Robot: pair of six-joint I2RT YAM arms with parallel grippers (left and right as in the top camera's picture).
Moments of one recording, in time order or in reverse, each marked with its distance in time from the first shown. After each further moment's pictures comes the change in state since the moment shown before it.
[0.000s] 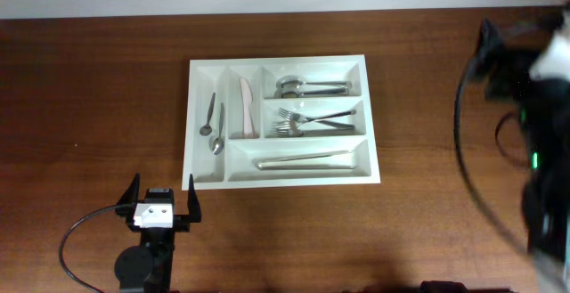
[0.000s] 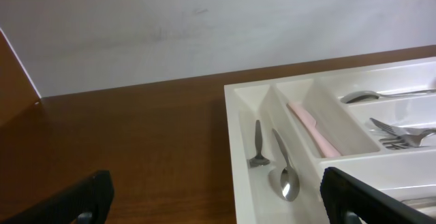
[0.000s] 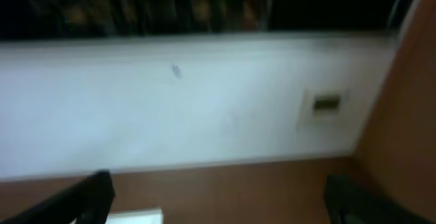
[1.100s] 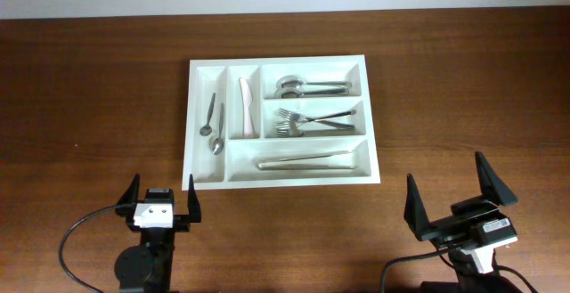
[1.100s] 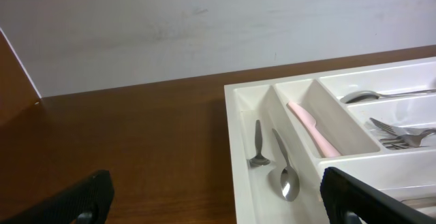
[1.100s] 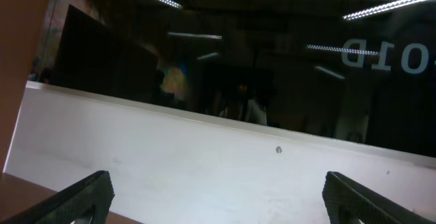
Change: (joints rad) left arm 0.000 0.000 0.000 0.000 0.000 0.000; right arm 0.008 -0.995 -1.172 0.796 -0.399 0.000
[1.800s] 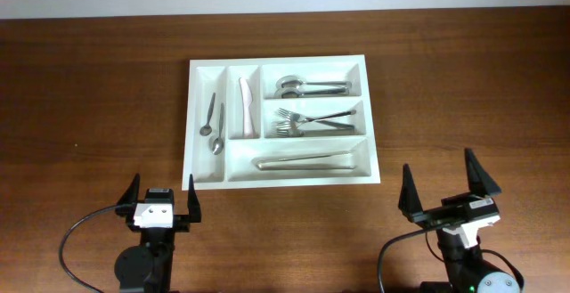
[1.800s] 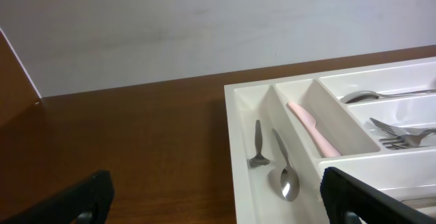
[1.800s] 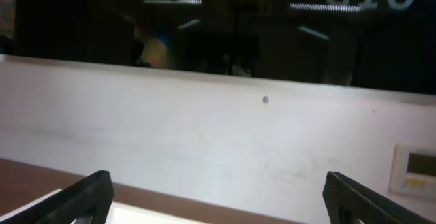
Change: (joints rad) left arm 0.000 0.000 0.000 0.000 0.000 0.000; right arm 0.021 0.000 -0.136 -0.001 0.103 0.000
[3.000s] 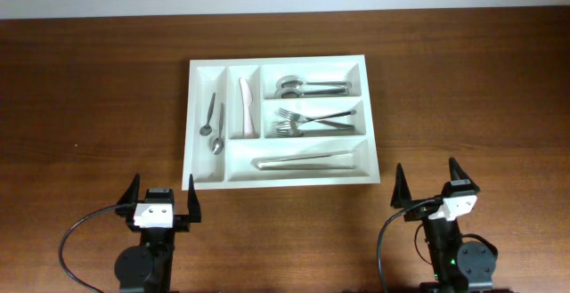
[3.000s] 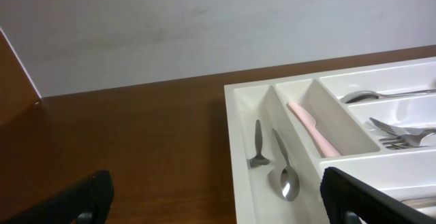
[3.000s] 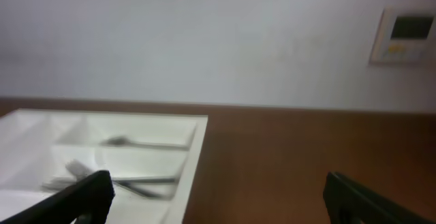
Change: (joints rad) left arm 0.000 0.000 0.000 0.000 0.000 0.000; right arm 0.044 -0.003 -0.097 -0.260 0.183 0.008
